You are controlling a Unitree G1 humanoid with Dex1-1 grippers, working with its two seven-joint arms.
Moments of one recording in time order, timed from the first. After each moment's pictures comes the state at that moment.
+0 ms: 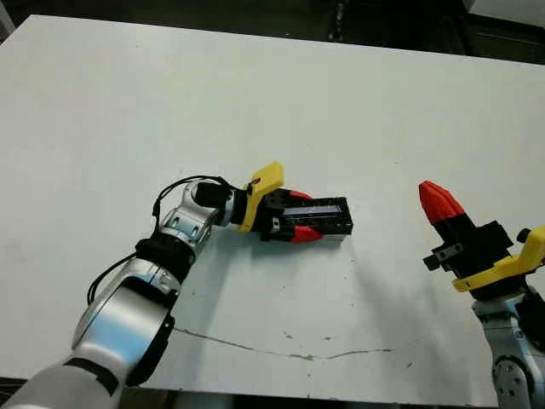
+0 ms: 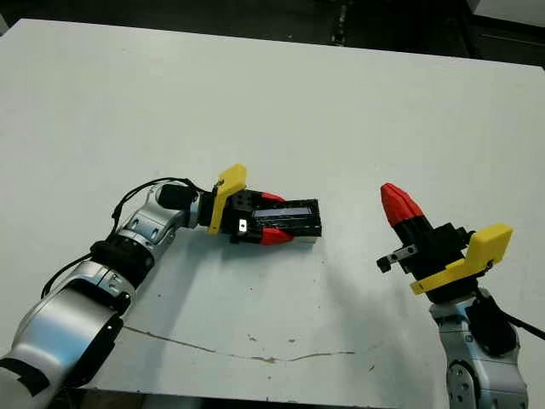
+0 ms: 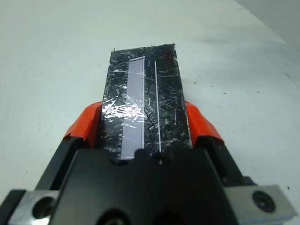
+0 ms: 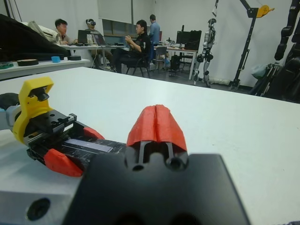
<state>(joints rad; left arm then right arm) -0.80 0.14 -0.34 0.81 -0.06 -0.05 -1.12 0.12 -0.33 -0.21 -0.33 0.47 0.03 0.51</state>
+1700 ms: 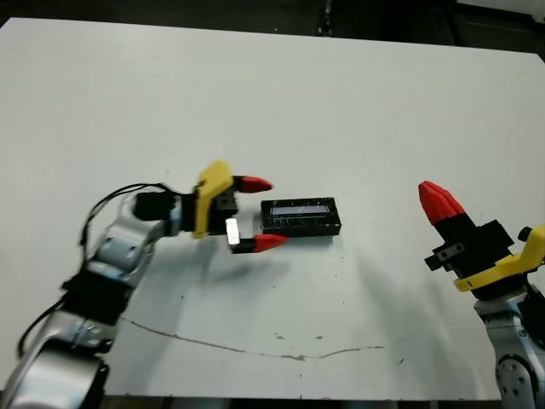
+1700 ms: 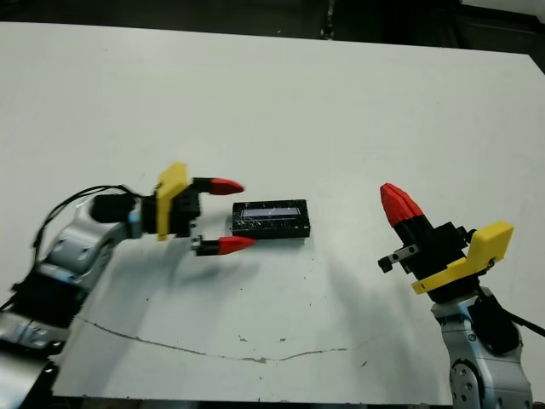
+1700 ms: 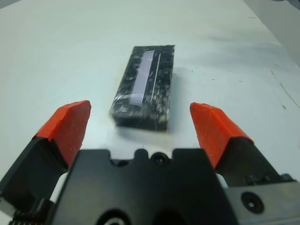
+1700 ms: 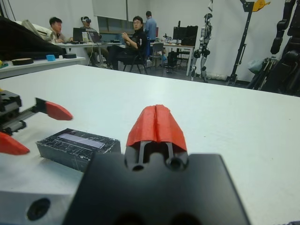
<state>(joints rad) -0.46 0.47 -0.16 0.14 -0.23 0.25 -1.11 0.12 -0.35 -0.21 -0.33 0.48 0.04 0.52</state>
